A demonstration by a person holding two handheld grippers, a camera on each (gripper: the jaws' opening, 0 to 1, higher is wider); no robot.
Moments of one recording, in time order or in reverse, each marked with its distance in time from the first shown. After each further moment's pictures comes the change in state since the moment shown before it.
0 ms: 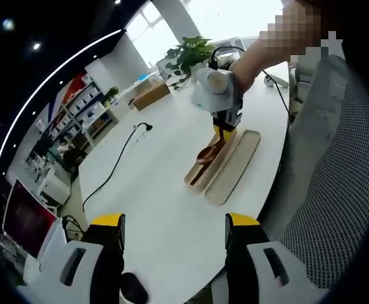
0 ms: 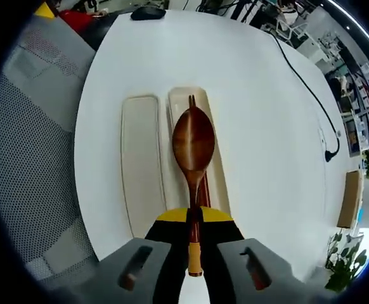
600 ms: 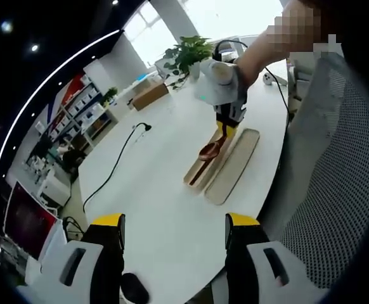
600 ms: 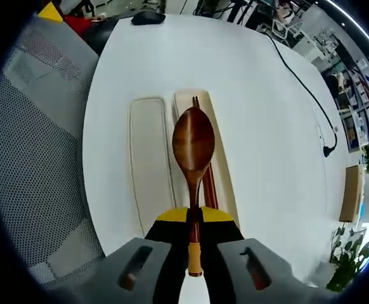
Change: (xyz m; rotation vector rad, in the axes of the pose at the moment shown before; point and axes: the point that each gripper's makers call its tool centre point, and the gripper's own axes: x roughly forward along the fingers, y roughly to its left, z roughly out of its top) left arm 0.000 -0.001 0.000 0.010 0.003 -0.002; right arm -0.013 0.010 -0.005 0.033 -0.022 -0.005
